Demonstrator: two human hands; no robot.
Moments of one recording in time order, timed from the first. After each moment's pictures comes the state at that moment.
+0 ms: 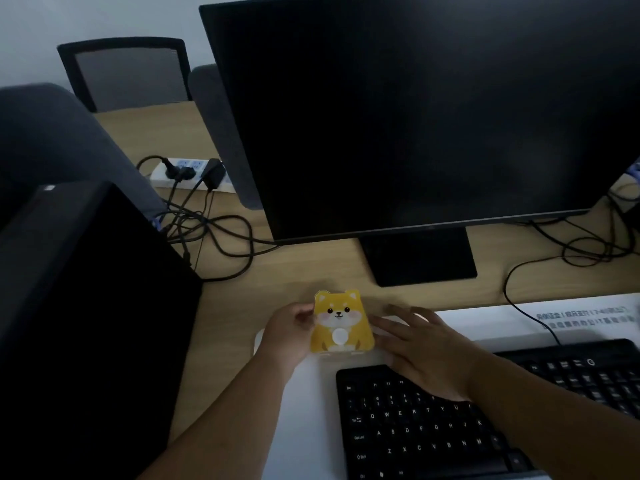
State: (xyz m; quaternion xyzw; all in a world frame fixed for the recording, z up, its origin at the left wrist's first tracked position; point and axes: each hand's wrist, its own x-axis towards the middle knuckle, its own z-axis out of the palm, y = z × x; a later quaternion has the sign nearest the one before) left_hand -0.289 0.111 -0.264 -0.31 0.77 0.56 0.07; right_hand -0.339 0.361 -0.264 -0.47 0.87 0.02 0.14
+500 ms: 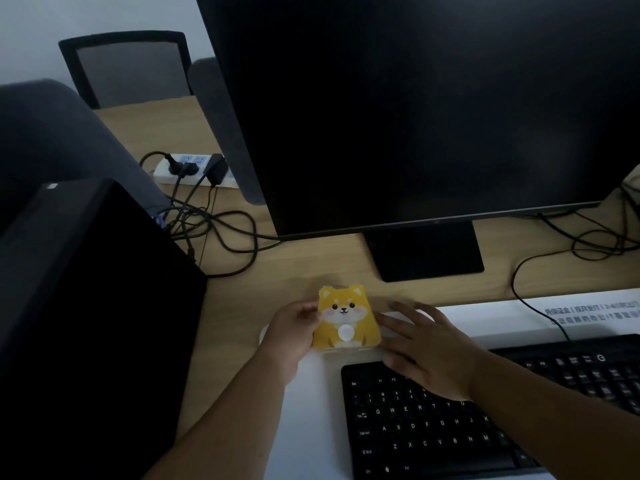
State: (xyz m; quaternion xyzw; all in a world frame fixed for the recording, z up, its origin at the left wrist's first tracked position) left_hand -0.286 0.111 -0.255 -0.33 0.68 0.65 0.12; right_hand -0.336 0.359 -0.276 -0.46 0.88 -0.01 0.13
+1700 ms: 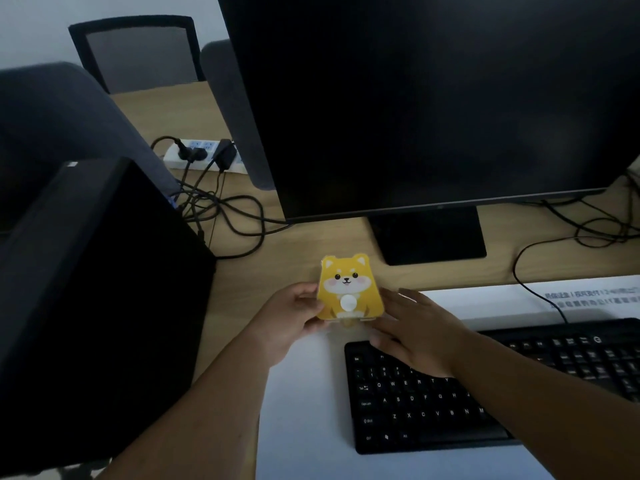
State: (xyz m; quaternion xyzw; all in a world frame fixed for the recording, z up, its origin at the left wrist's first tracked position) left_hand -0.265 0.097 -0.230 -0.27 0.61 0.73 0.16; right_hand -0.328 0.337 -0.271 -0.48 0.87 -0.03 0.12
